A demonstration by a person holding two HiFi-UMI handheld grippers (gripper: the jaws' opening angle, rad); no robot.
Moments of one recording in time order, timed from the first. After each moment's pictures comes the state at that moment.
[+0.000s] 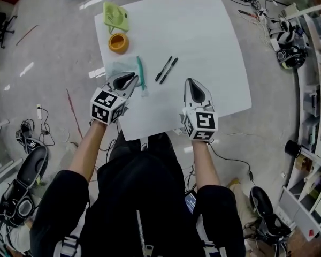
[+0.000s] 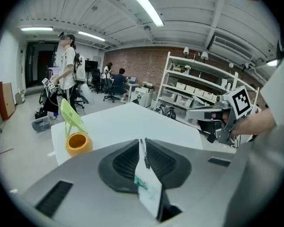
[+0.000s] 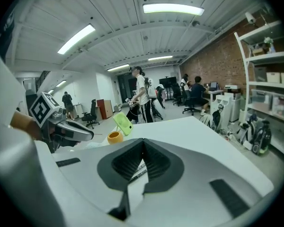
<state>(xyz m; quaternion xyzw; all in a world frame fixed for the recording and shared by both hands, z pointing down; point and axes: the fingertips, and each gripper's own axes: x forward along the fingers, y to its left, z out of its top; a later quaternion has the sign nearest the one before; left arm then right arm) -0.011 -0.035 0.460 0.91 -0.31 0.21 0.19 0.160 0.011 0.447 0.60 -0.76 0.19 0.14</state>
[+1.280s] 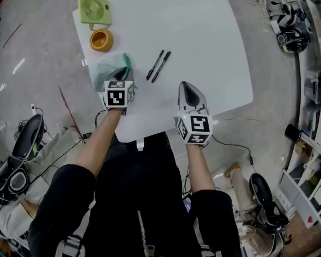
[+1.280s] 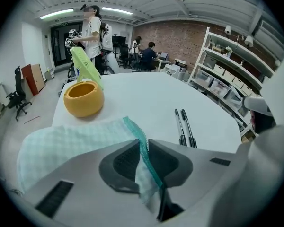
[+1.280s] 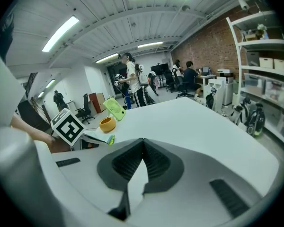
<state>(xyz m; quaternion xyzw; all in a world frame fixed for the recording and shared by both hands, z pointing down) -0.007 -0.074 0.616 0.78 -0.44 0.33 0.29 0.176 0.020 0.516 0.61 -0.72 0.27 0.16</state>
